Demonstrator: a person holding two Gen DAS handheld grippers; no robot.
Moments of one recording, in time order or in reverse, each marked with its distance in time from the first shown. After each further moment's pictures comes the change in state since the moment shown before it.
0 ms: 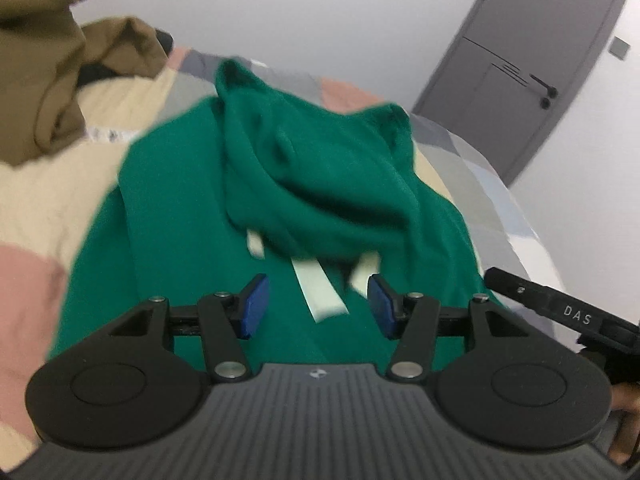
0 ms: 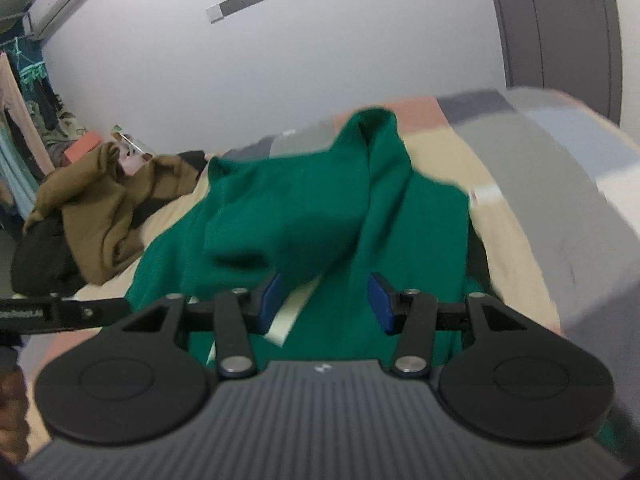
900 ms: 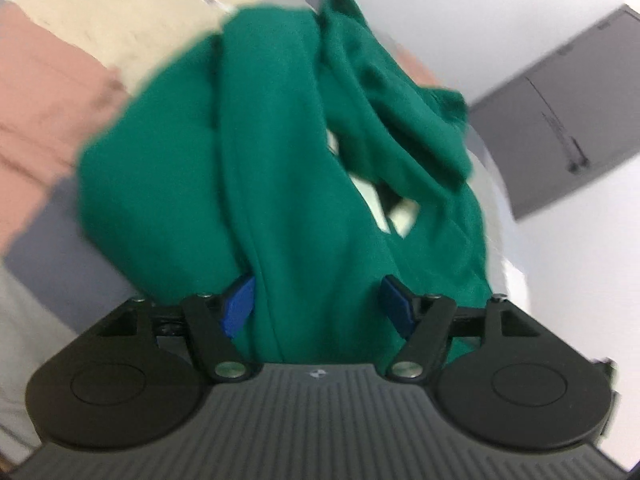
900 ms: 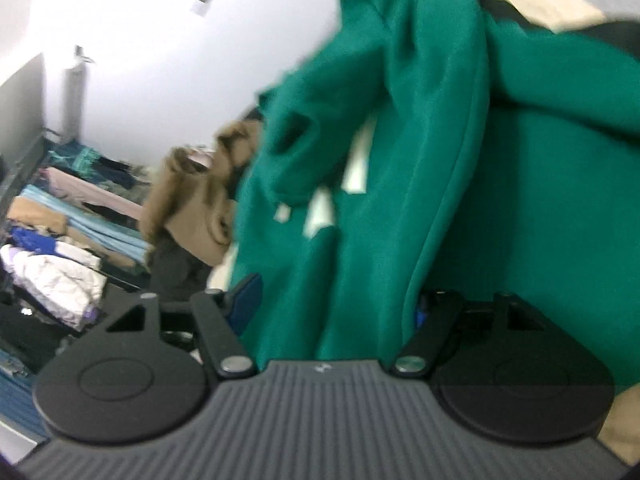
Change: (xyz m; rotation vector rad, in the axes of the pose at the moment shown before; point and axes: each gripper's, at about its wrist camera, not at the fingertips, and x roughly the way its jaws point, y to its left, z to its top) left arm -0.013 0.066 -0.061 -0.398 0.119 -0.063; right arm 0.037 -0.026 -0.080 0.503 0.268 0.365
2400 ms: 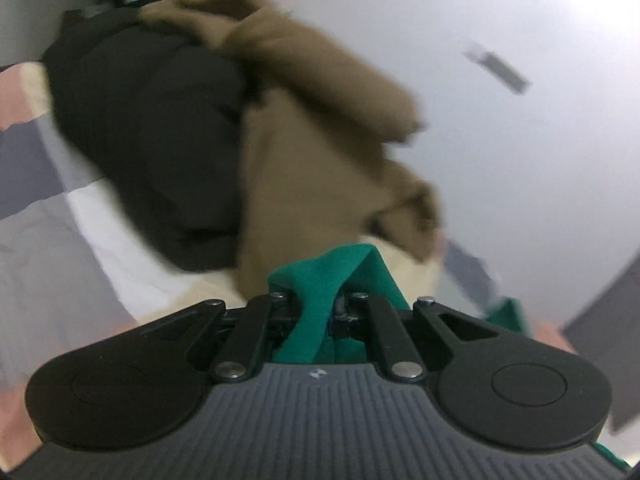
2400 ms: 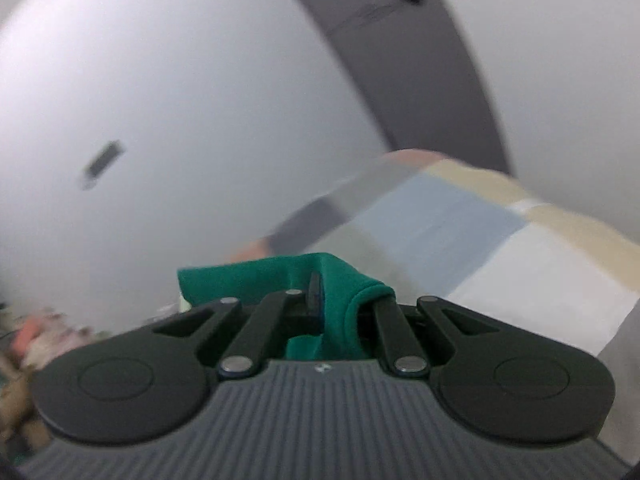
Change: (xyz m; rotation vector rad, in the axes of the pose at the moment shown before) left arm -0.092 0.128 0.211 -0.138 -0.615 0.400; right arm -0.131 -0.064 0.277 -0.128 -0.644 -0.448
